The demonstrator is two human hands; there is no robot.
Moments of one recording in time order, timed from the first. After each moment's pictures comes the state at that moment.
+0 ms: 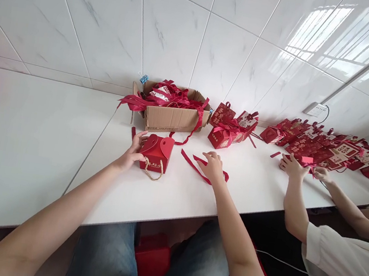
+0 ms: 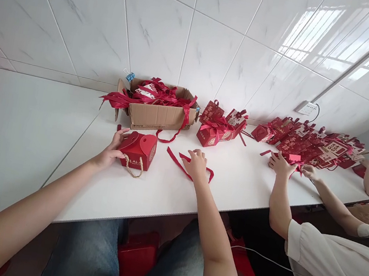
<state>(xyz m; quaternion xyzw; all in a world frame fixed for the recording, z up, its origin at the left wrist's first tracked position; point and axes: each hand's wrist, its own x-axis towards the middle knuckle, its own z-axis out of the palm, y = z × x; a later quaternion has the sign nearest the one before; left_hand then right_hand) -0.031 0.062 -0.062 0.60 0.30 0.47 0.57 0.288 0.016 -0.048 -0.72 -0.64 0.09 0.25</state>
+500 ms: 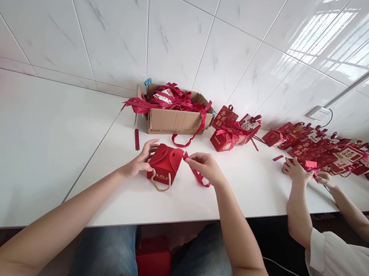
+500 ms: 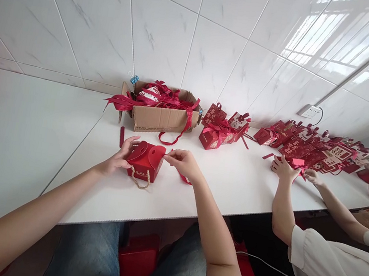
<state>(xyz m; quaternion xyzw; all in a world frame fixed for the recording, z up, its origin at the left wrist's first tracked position) -0.021 0.039 -0.056 0.65 0.28 0.41 0.57 0.240 -0.006 0.022 -0.50 -0.65 0.45 0.35</state>
